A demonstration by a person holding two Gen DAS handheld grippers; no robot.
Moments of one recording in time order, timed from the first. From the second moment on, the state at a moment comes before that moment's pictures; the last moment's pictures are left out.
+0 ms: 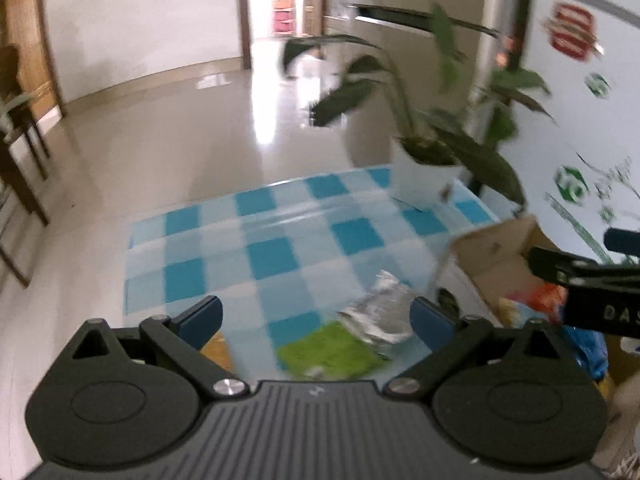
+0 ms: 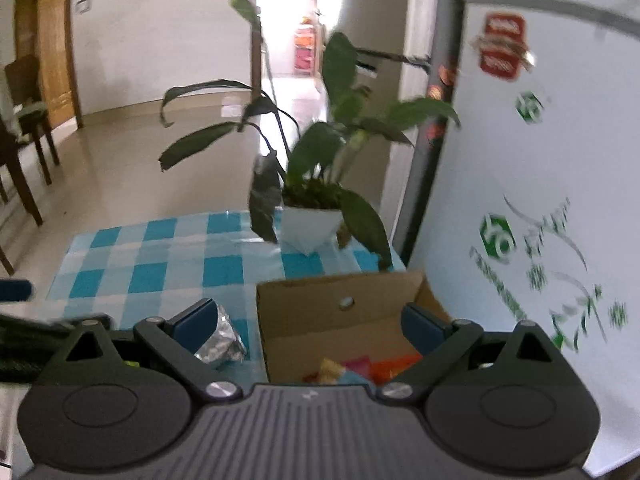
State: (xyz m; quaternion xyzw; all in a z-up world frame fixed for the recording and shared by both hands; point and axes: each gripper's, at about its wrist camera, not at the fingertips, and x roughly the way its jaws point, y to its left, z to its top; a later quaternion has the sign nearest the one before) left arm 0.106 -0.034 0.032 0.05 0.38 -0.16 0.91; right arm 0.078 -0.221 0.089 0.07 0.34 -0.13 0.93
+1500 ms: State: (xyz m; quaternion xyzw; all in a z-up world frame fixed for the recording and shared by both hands) left arm 0.199 0.086 -0.042 -0.05 0.52 -0.03 0.85; right arm 0.136 -0.125 -0.008 0.04 0.45 0.12 0.88
